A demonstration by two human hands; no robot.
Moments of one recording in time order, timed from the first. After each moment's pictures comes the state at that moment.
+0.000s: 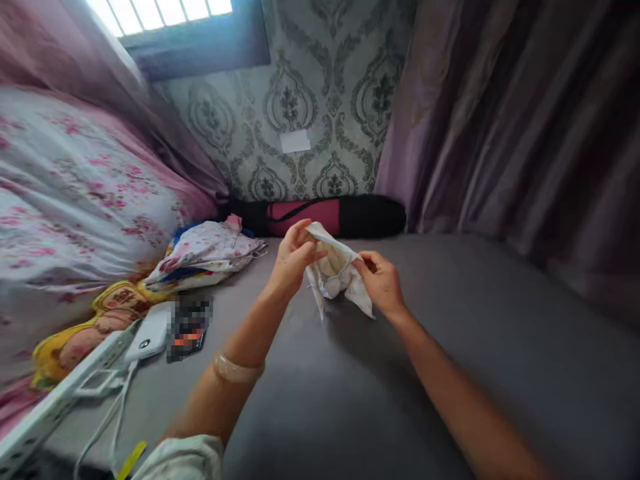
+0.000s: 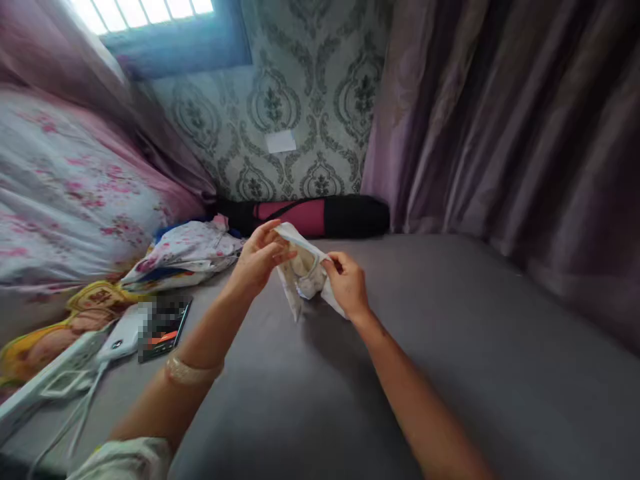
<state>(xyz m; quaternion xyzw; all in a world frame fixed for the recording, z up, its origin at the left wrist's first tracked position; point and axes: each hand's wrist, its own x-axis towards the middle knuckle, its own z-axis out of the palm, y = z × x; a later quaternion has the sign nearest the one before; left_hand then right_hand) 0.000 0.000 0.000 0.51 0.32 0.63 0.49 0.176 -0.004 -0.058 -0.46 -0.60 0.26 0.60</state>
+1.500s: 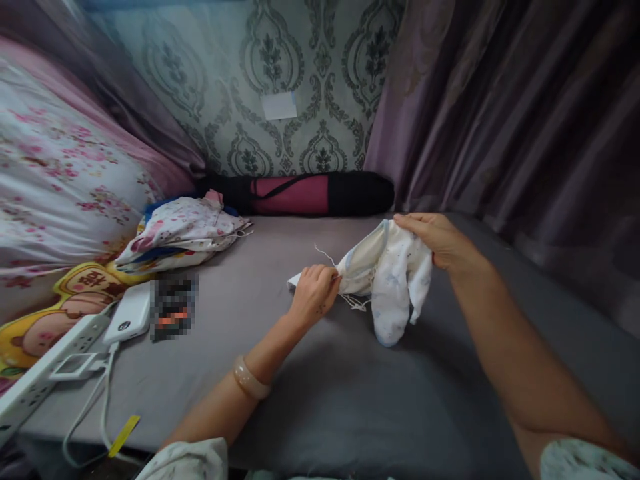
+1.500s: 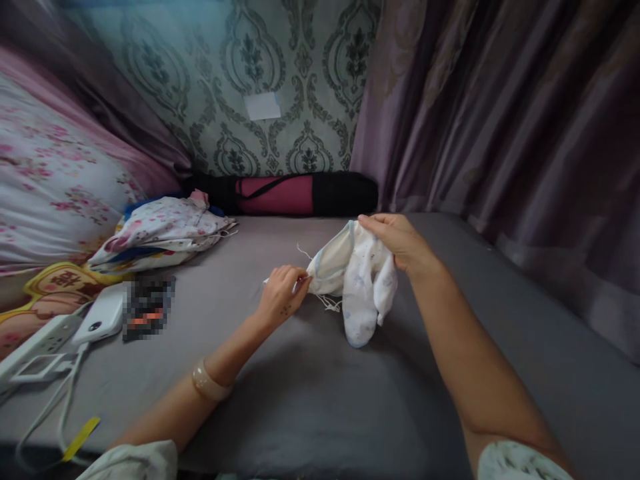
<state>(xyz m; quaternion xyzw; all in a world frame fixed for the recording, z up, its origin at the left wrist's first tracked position) 0.024 -0.049 -0.108 0.82 0.40 0.40 -0.09 0.265 -0.023 0.016 -0.56 -0.50 0.47 0.47</state>
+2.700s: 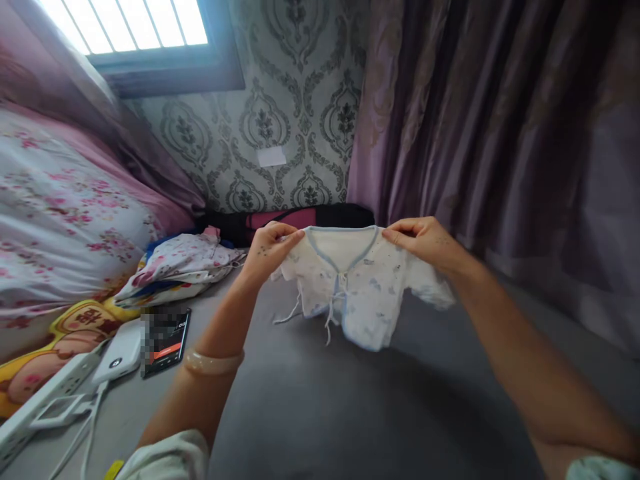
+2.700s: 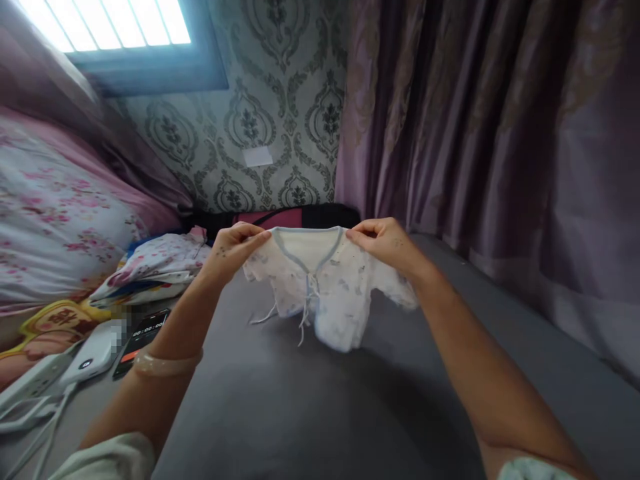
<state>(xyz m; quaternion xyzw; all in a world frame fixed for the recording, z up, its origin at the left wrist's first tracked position) -0.010 -0.010 0.037 0.72 0.40 0.54 0.17 0.287 -0.061 0.062 -0.50 -0.68 0.24 0.47</state>
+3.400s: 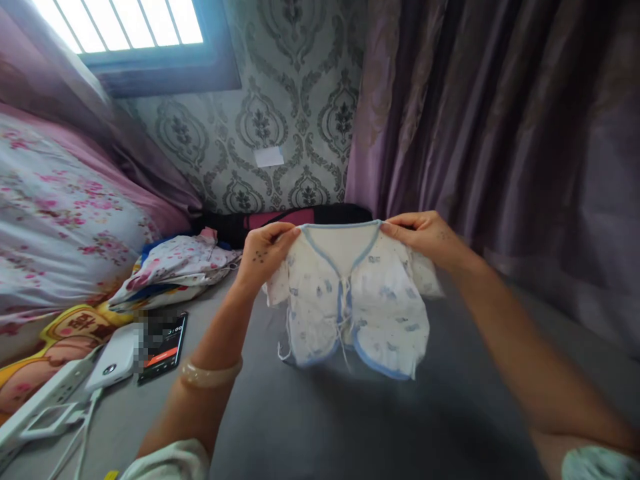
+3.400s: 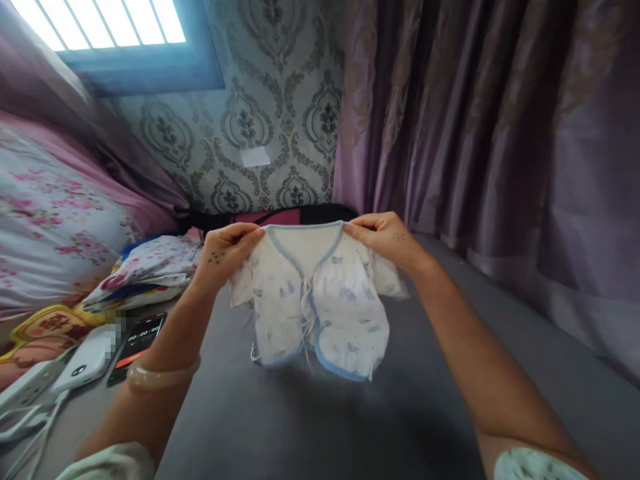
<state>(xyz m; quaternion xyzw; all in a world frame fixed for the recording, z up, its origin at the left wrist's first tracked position) -0.005 -0.023 0.044 0.72 0.40 0.55 0.15 0.288 -0.059 0.072 -0.48 -0.67 0.28 0.49</state>
